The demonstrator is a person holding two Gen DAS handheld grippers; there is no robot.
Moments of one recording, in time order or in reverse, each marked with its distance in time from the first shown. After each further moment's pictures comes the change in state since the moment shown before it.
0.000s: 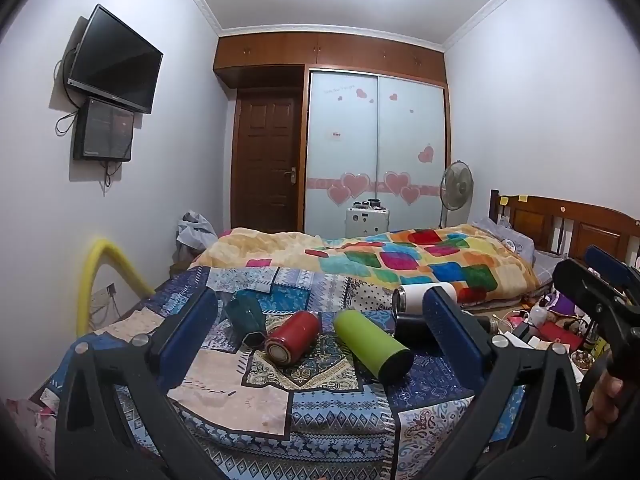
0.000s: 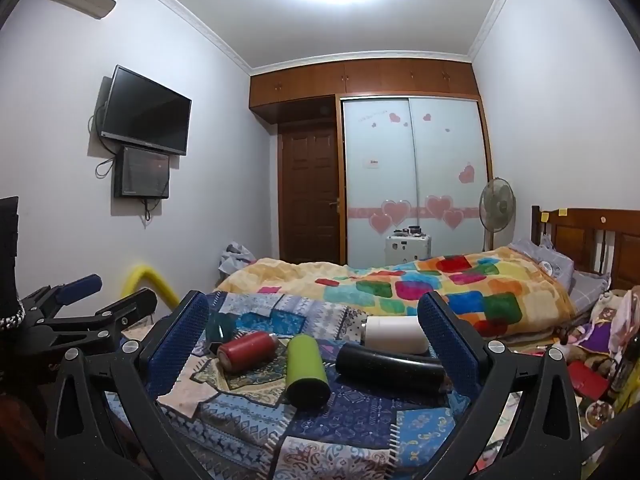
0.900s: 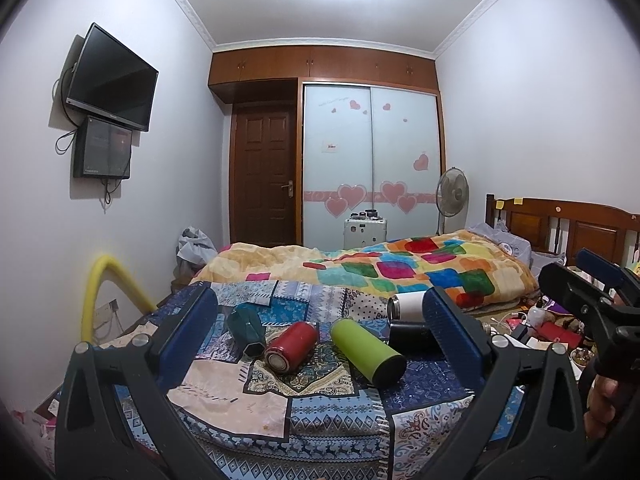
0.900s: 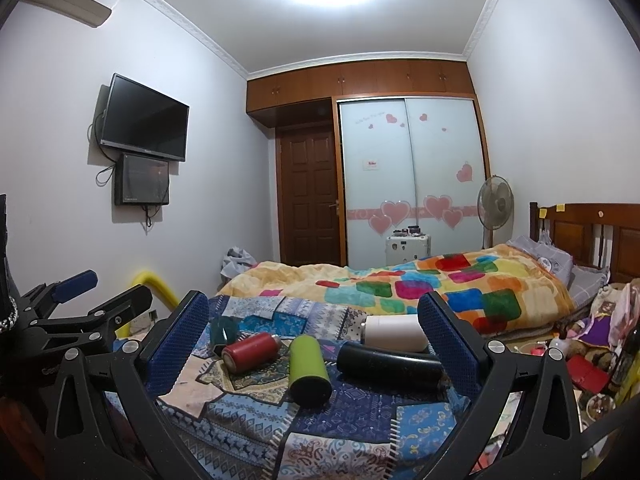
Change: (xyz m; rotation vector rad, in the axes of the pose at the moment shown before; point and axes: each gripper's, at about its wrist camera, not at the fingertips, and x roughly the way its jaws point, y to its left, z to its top) left arm -0.015 -0.010 0.000 0.036 -0.050 -0.005; right arm -0.013 -0.008 0.001 0.027 -0.009 0.003
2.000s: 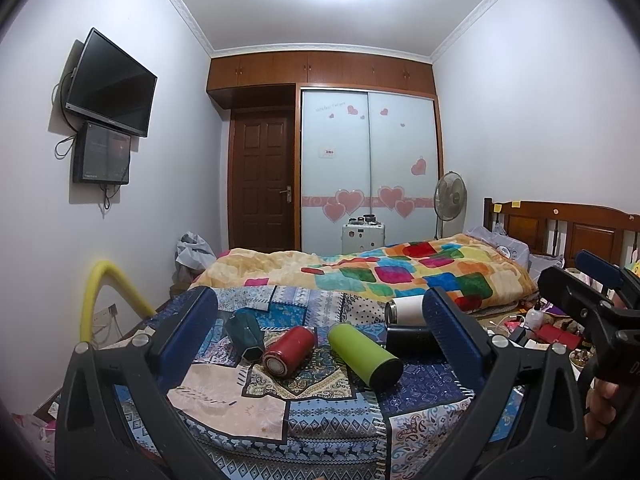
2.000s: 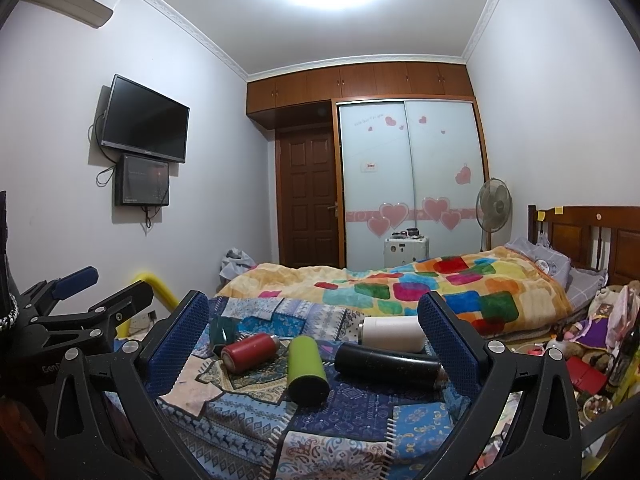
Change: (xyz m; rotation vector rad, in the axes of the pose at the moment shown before) left arm -0.009 -0.004 0.005 0.005 -0.016 -0.006; right arm -0.005 -0.004 0.002 0.000 -0.002 0.002
